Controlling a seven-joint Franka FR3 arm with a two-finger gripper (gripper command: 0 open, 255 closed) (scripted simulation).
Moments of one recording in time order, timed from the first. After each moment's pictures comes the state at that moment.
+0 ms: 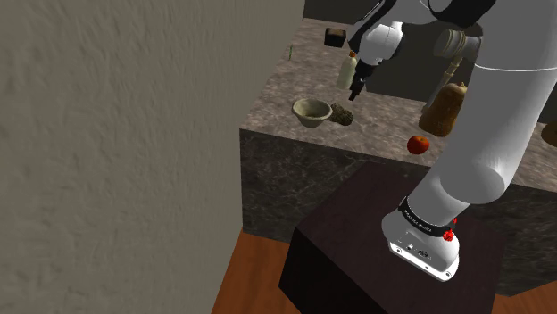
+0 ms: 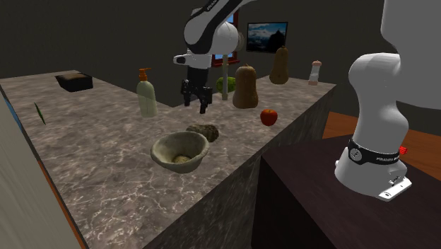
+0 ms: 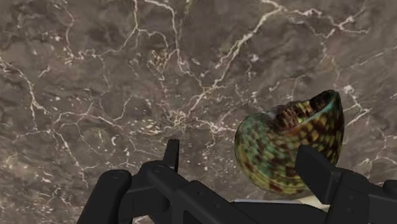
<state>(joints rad) 0.05 0.30 -0.75 -2.10 0.46 2.38 -1.54</state>
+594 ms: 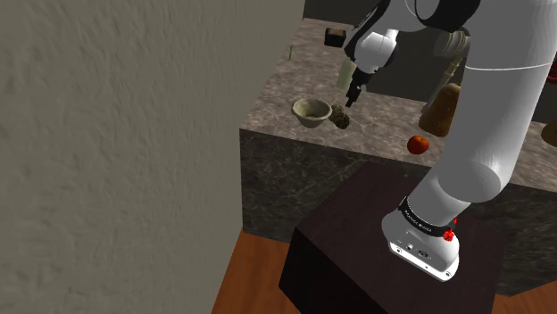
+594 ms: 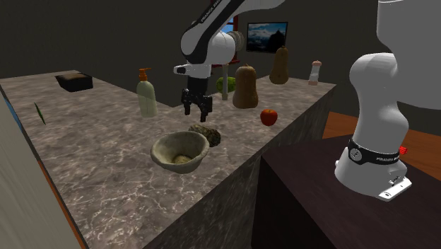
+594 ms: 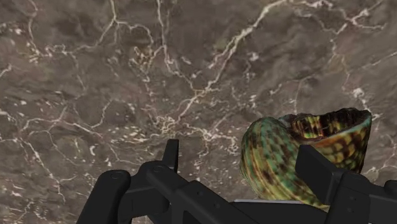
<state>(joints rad) 0.00 0.37 -0.69 -2.09 0.56 2.39 -1.62</state>
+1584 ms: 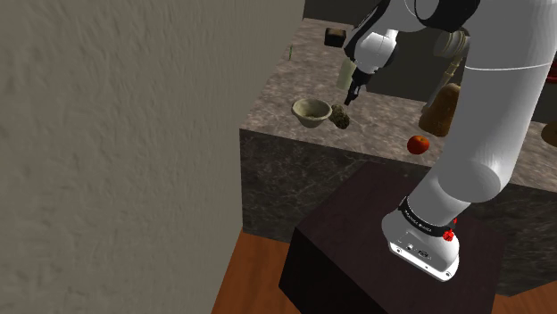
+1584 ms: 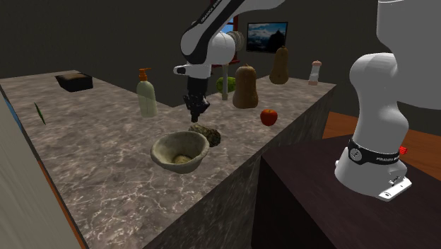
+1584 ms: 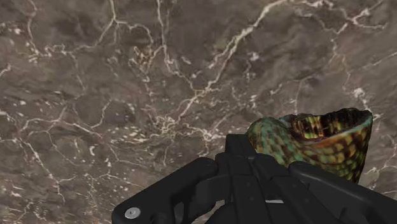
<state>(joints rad) 0.00 0.38 -0.69 -2.09 0.56 2.39 -1.62</state>
